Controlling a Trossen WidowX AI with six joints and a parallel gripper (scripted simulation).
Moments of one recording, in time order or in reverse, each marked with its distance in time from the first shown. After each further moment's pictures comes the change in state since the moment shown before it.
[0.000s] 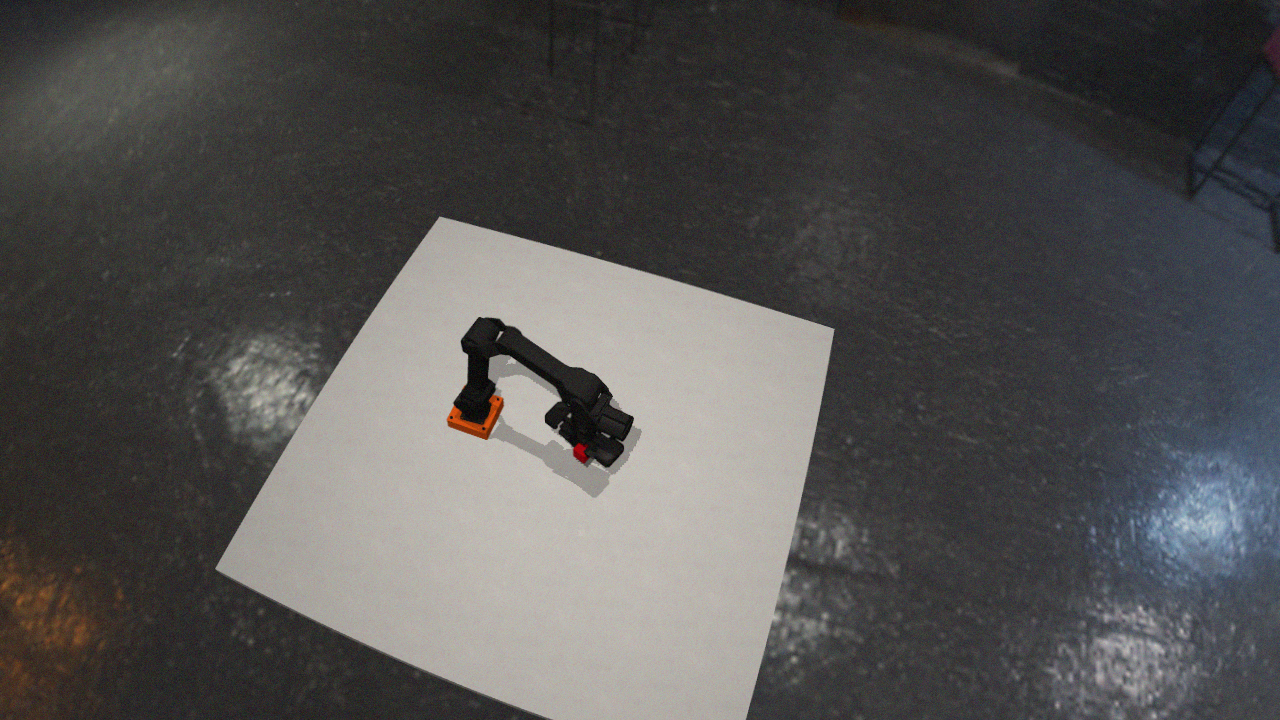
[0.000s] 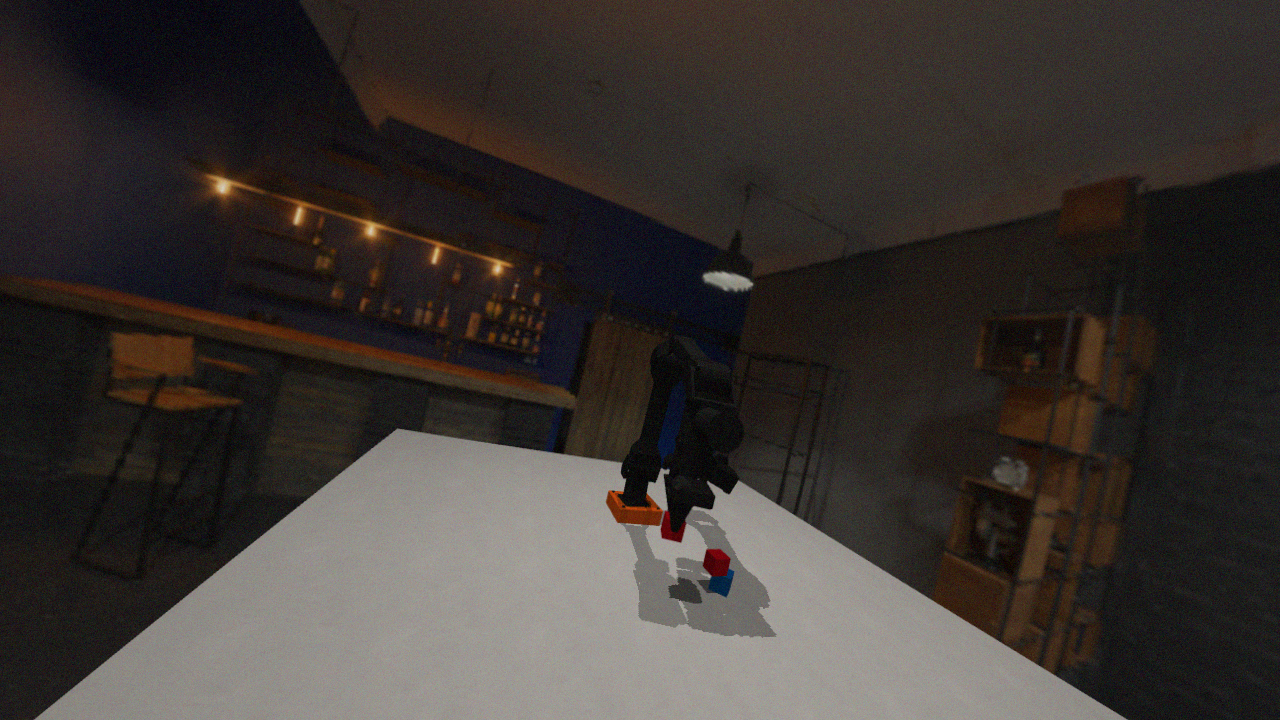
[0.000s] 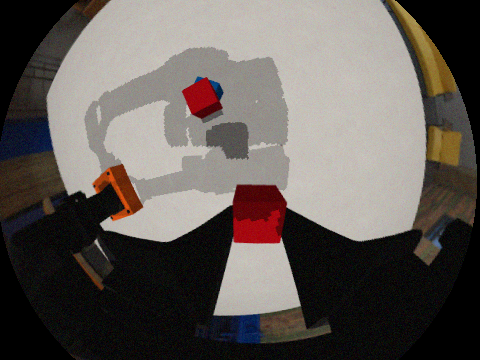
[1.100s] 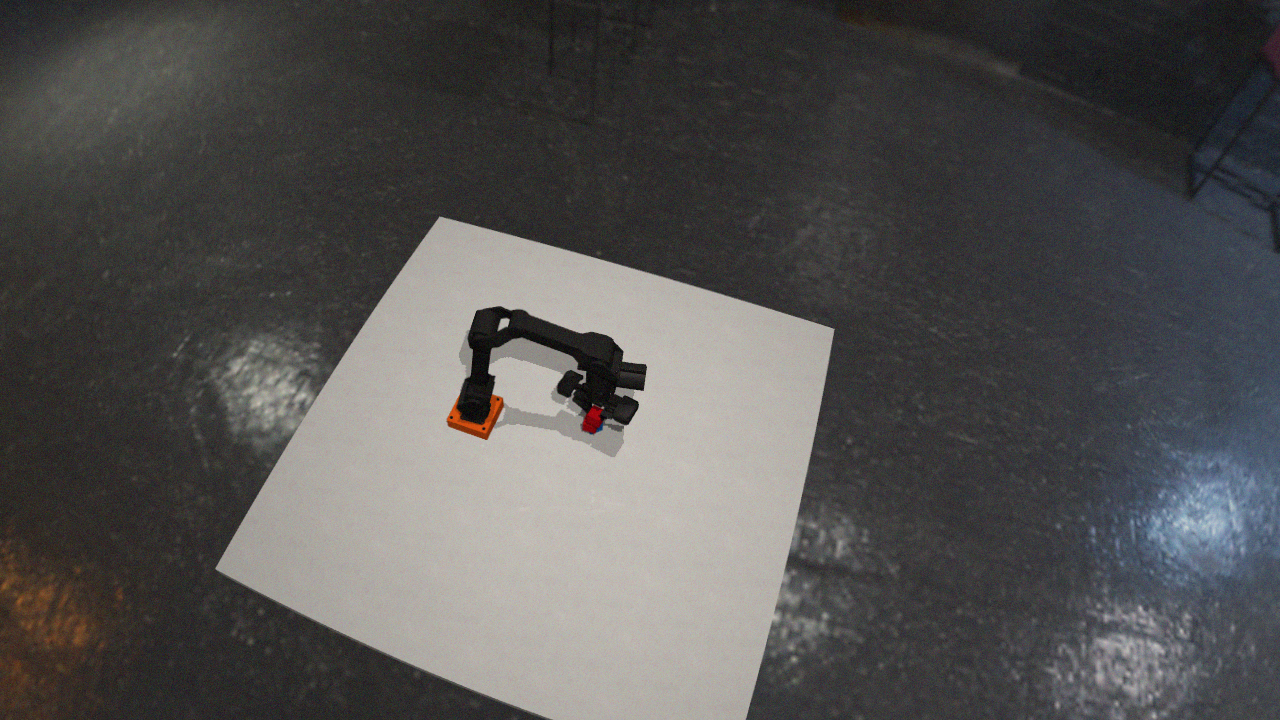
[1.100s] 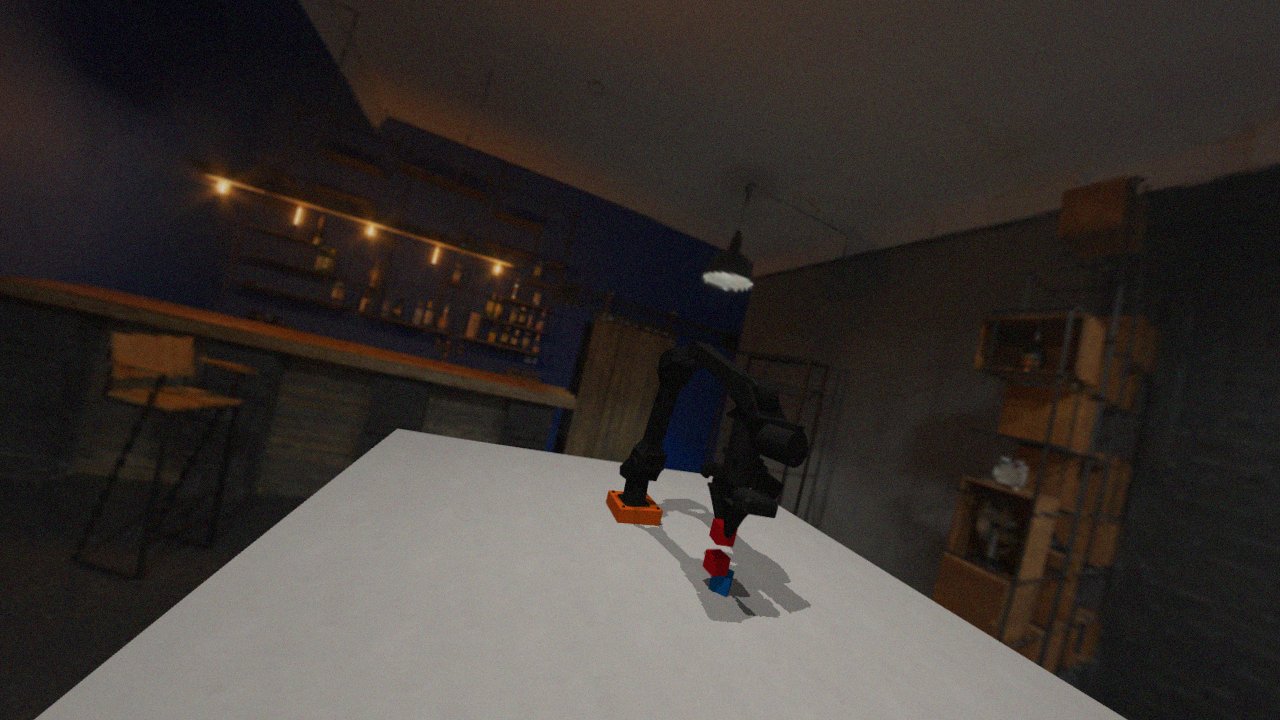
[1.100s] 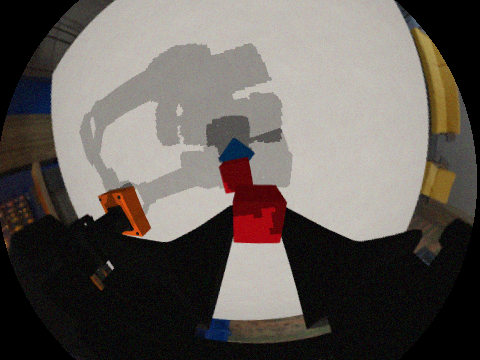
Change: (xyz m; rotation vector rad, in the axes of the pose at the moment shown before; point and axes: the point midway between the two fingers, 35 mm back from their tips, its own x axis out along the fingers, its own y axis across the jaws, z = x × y) arm 0.006 0.040 0.099 -0.189 -0.005 0.002
